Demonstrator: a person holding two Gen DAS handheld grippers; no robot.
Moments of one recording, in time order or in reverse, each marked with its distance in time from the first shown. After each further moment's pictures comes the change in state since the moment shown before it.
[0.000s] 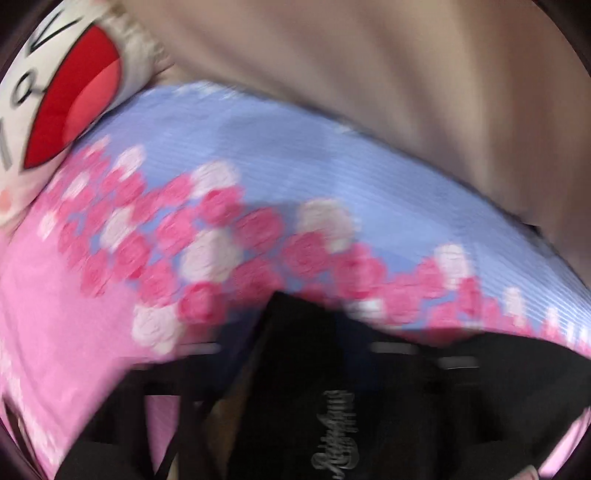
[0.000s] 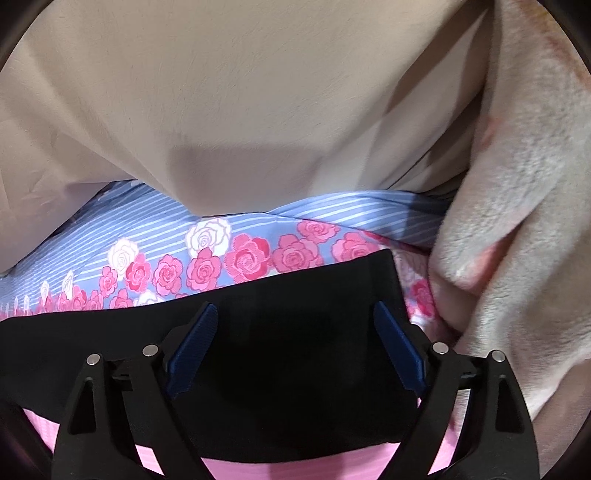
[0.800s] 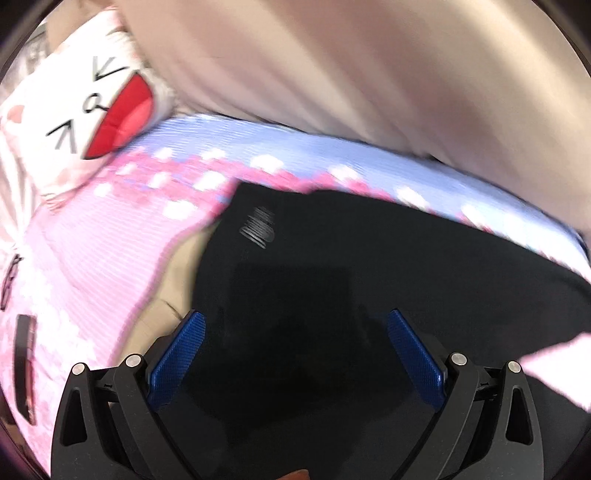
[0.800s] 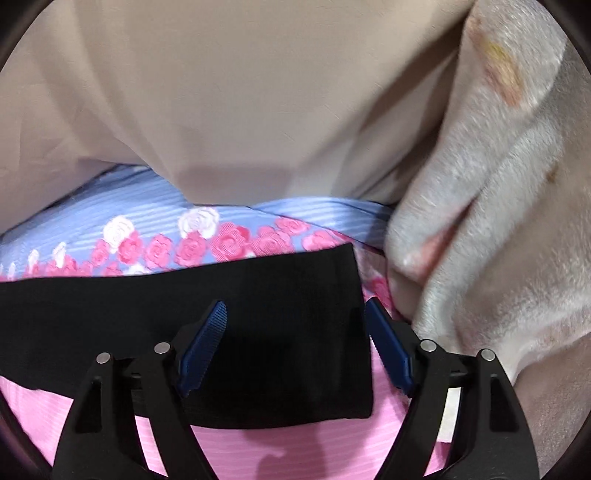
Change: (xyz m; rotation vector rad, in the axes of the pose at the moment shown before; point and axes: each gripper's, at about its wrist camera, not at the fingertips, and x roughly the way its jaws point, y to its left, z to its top) left arm -0.107 -0.041 -0.145 0.054 -0.193 0.054; right arm -0.033 0.017 -0.081 -0.097 -0.075 -0.085
